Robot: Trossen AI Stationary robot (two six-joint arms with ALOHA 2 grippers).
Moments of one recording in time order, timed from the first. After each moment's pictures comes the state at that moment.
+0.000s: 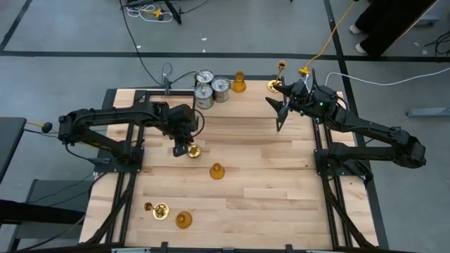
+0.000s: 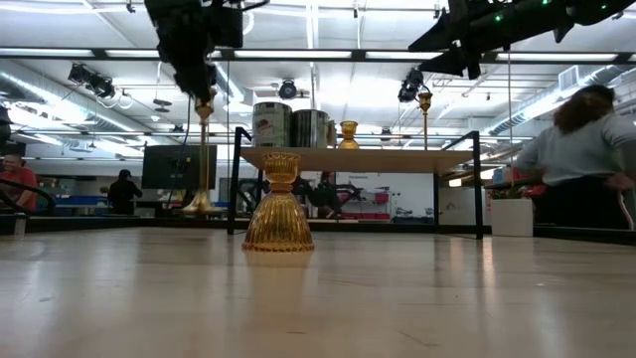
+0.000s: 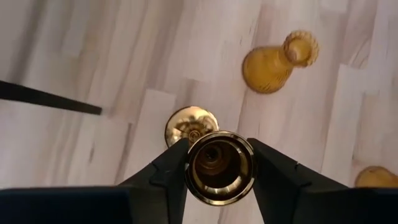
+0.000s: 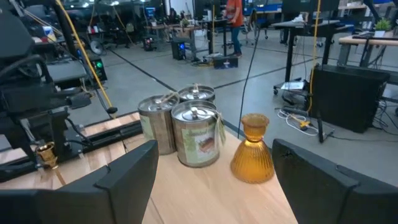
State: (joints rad) left arm 0.19 1.29 1.15 -0.96 0.08 -0.07; right arm -0.49 0.89 0.71 0.09 0.01 0.08
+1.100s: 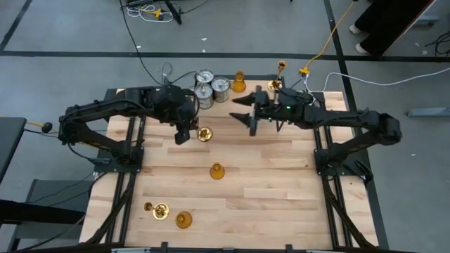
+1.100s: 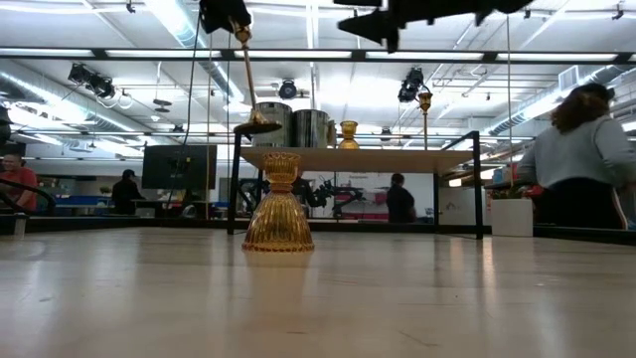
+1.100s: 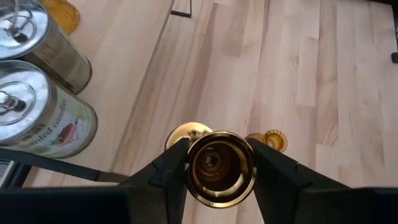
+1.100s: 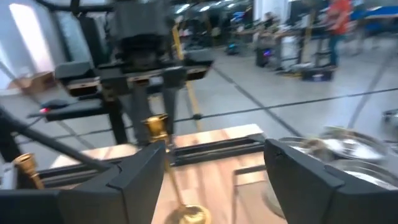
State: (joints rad) left arm 0.19 1.29 1.47 -1.00 -0.01 -0.06; right arm -0.23 1.33 1.02 0.28 -0.09 0.07
